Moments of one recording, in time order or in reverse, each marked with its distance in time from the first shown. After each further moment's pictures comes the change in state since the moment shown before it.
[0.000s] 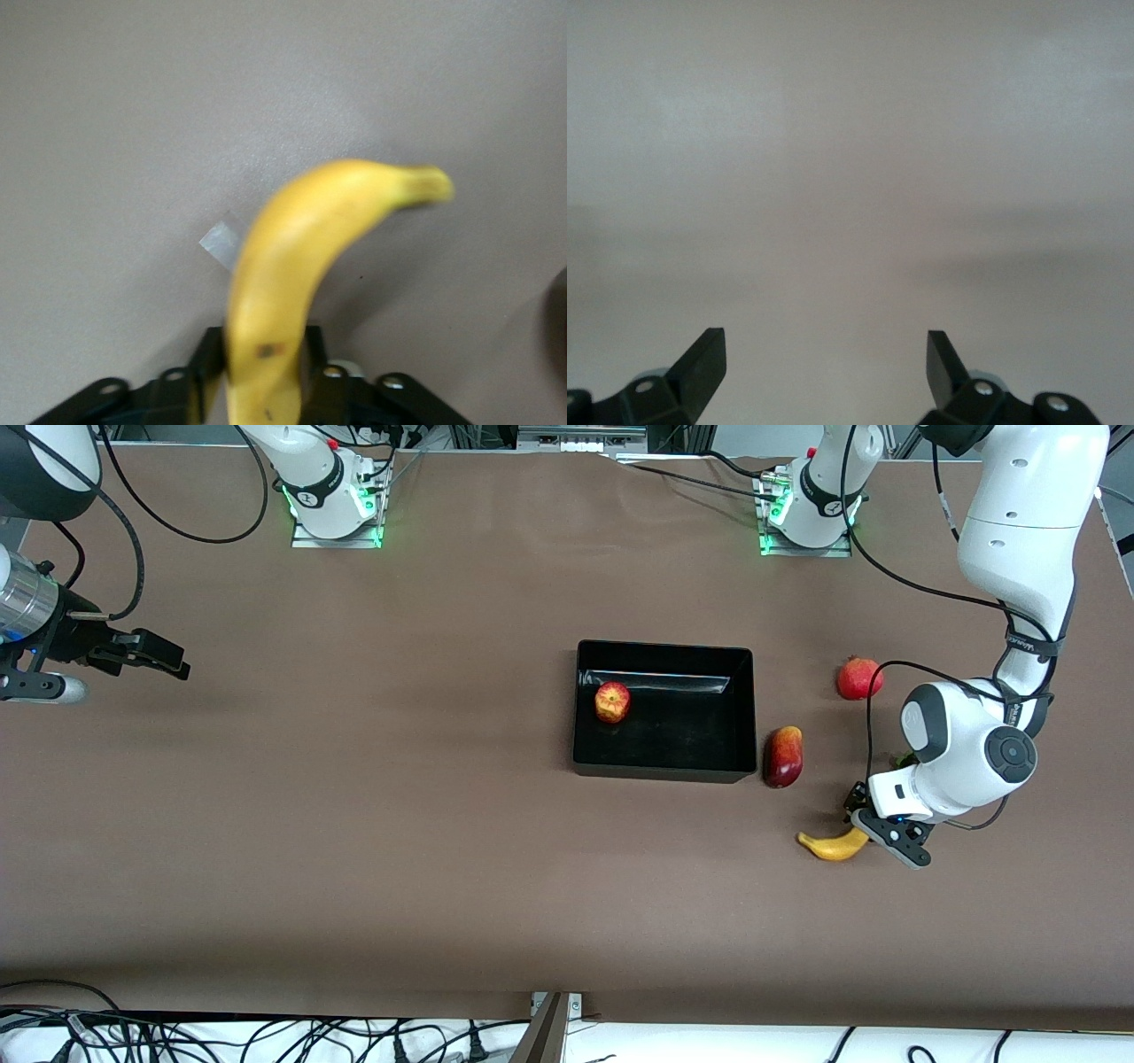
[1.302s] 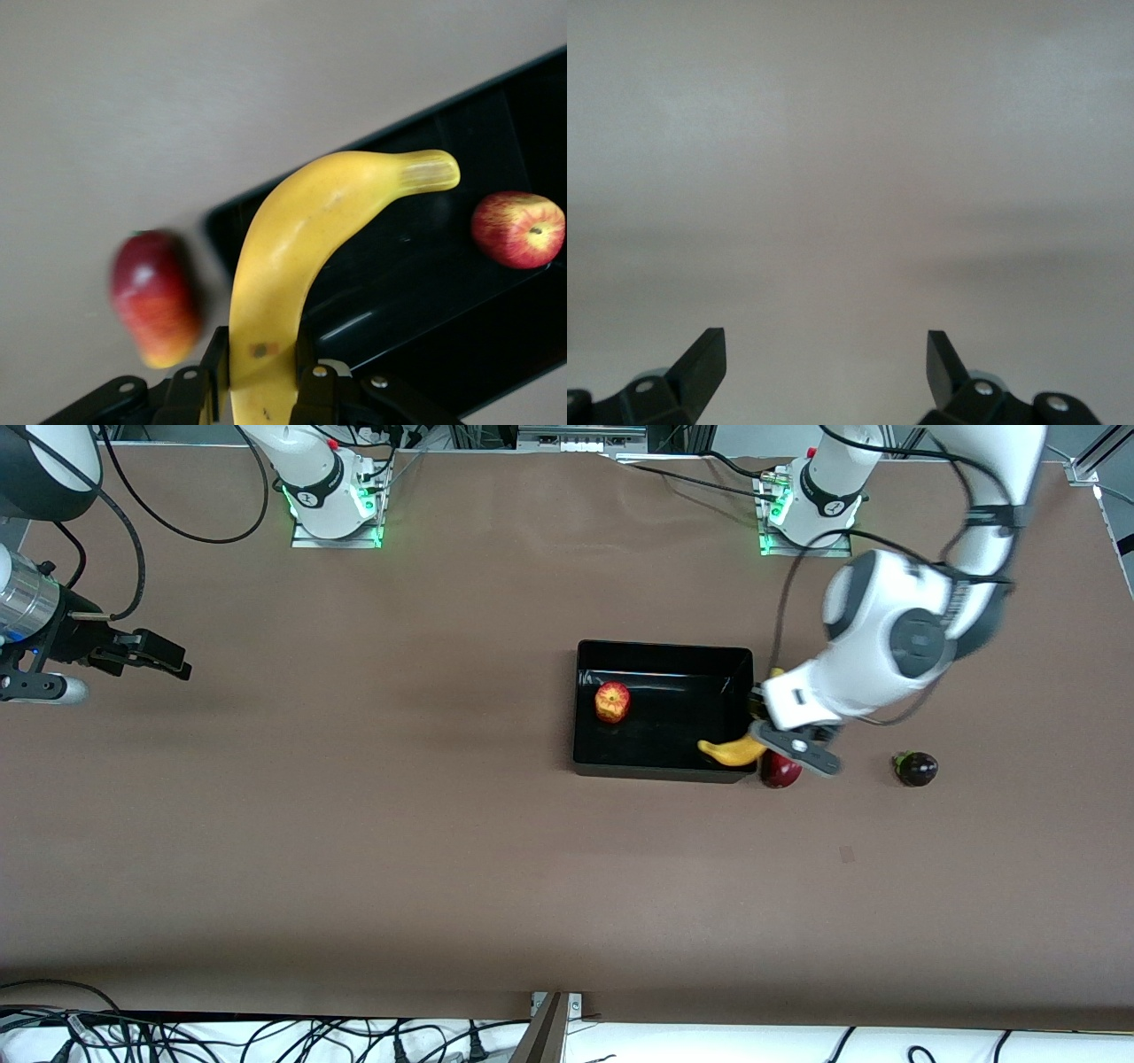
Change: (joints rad) left arm -0.350 -0.420 -0.019 -0.214 -0.044 -0.357 -0.622; right arm 0.001 0.002 0.001 0.002 0.003 -0.001 0.000
